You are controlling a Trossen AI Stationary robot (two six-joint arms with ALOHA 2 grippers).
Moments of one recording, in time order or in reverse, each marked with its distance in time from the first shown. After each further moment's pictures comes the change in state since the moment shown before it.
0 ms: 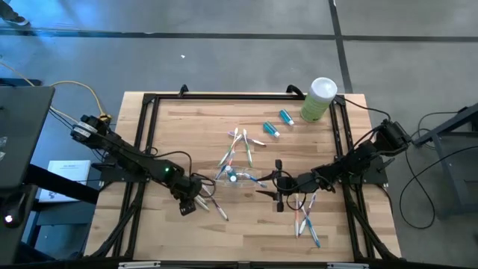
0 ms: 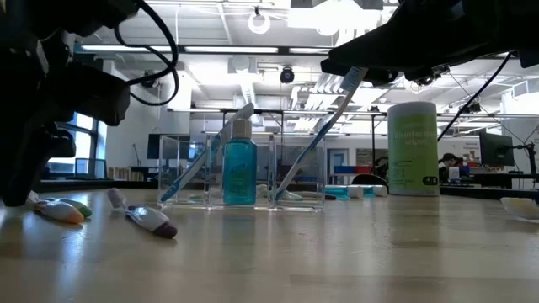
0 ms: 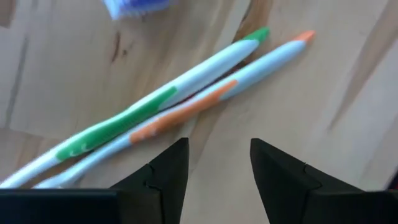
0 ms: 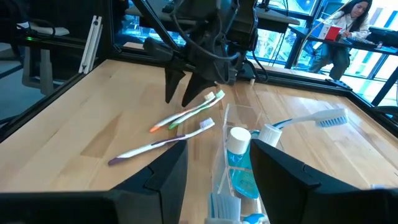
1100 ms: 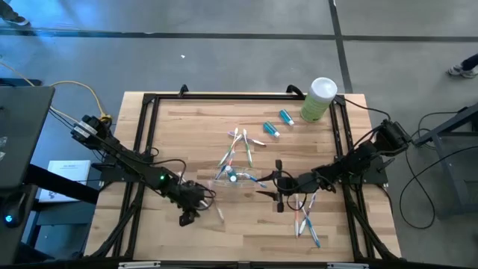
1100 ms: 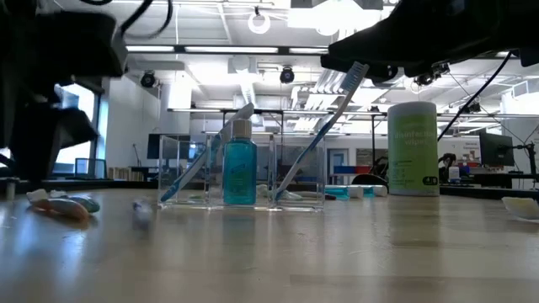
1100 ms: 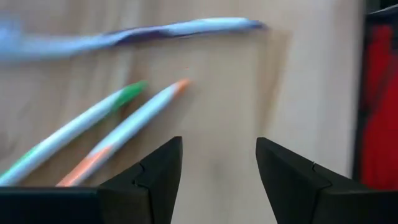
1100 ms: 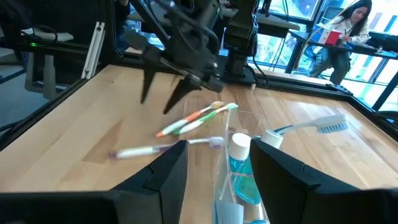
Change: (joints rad) left arm -0.141 0.003 -0.014 0.304 -0.159 0.122; right arm 0.001 0.000 0.000 0.017 0.000 -0.006
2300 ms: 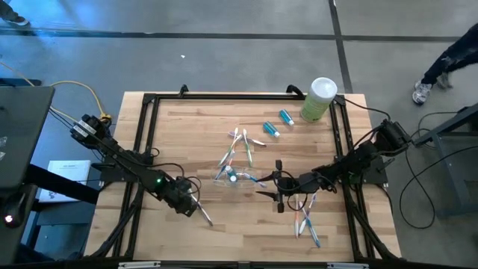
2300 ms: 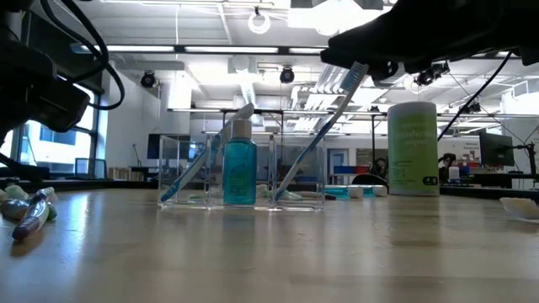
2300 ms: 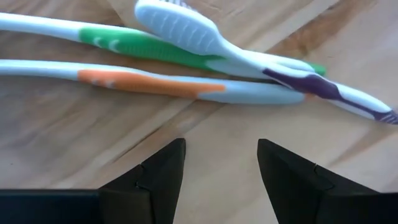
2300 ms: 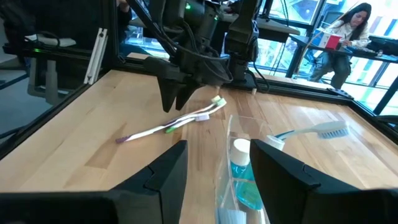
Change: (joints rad) left arm -0.058 -0.006 -0.011 -0.336 -0.038 -0.843; right arm 0.006 0.000 0.000 0.022 0.000 -0.005
